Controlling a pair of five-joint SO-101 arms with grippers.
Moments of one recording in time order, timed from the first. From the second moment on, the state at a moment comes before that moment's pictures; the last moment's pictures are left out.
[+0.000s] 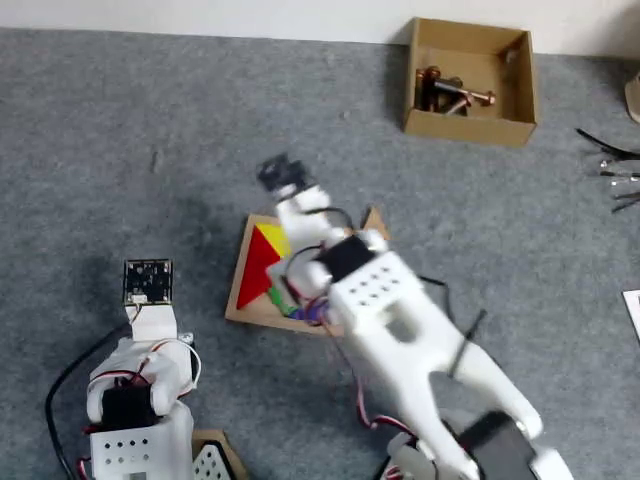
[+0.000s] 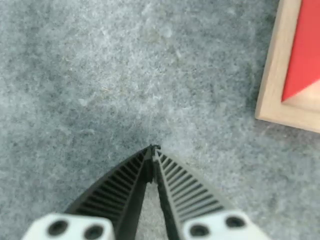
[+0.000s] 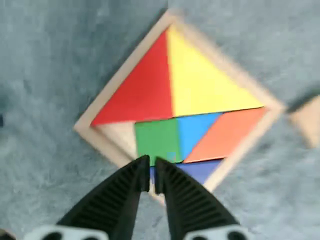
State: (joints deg) left arm -13.2 -104.2 96.0 77.1 2.1; right arm -38.2 -20.7 29.9 60.2 -0.6
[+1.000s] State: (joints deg) left arm -13.2 -104.2 96.0 77.1 2.1; right arm -14.6 31.0 -15.8 66.5 19.7
